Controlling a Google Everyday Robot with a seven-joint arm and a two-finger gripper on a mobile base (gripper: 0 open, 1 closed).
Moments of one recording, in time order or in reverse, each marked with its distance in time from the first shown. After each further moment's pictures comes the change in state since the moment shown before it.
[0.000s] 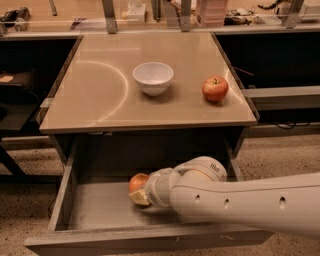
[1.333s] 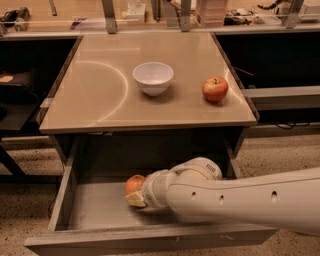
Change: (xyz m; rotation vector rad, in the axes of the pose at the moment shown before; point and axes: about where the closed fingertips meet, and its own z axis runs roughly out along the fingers) arm 0.002 0.010 0.015 -0.042 0.008 0.023
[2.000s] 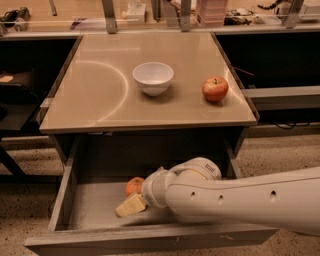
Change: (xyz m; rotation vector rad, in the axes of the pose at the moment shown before) arm 0.000 0.000 0.000 0.000 0.000 0.000
